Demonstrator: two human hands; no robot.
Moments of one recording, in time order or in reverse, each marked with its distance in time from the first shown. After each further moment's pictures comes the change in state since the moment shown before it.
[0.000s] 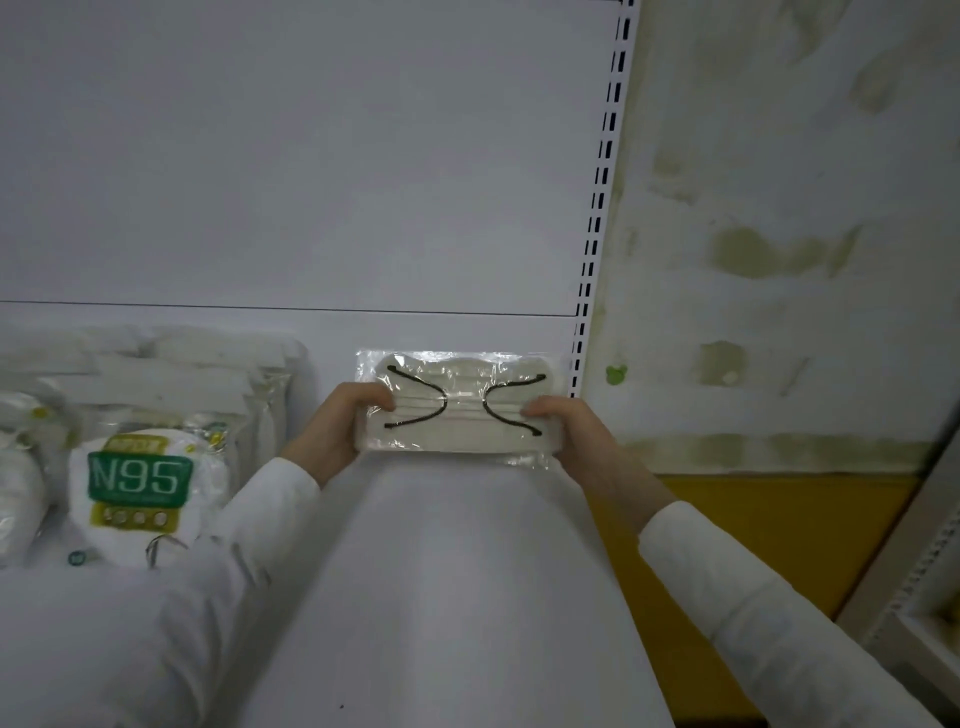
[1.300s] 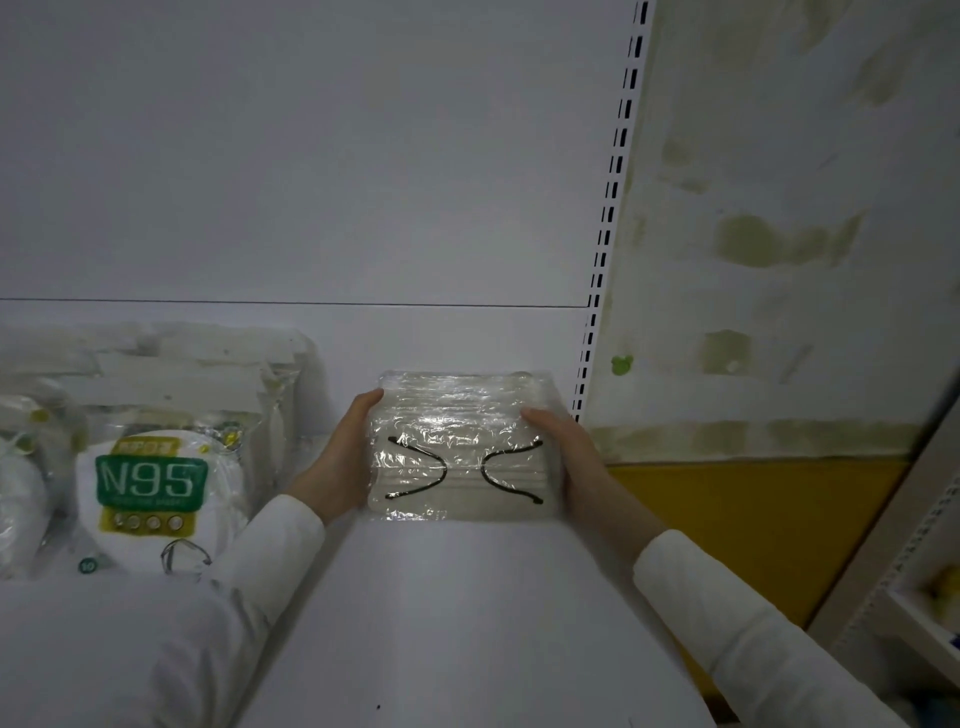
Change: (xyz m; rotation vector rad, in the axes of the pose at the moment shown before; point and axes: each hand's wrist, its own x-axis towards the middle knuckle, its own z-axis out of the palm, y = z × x) left_hand 0.013 -0.041 -0.026 -0.075 -0.006 -0.130; right_hand 0.002 0.048 0.019 0.143 0.124 0.015
